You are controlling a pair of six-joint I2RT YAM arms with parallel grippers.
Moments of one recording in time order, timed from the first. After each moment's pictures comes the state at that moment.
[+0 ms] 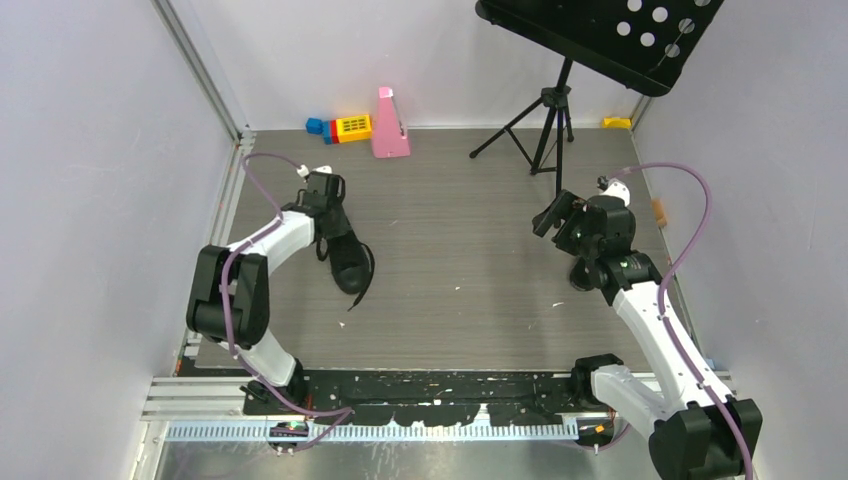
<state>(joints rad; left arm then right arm) -0.23 1.64 1.02 -0.28 -0.19 -0.44 0.14 0.93 0.77 -0.38 0.07 0.58</state>
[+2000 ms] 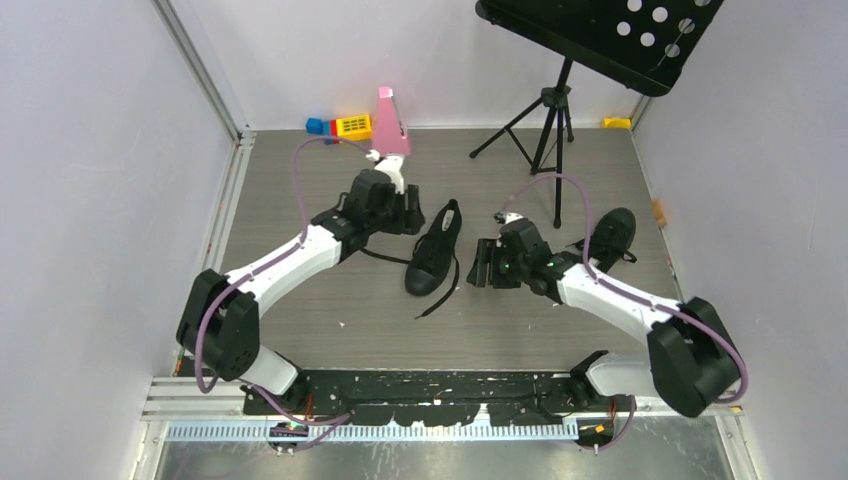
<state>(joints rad) -0.62 1.51 1.10 -0.15 0.00 -0.36 0.55 1.23 0.67 -0.25 -0.10 0.56</state>
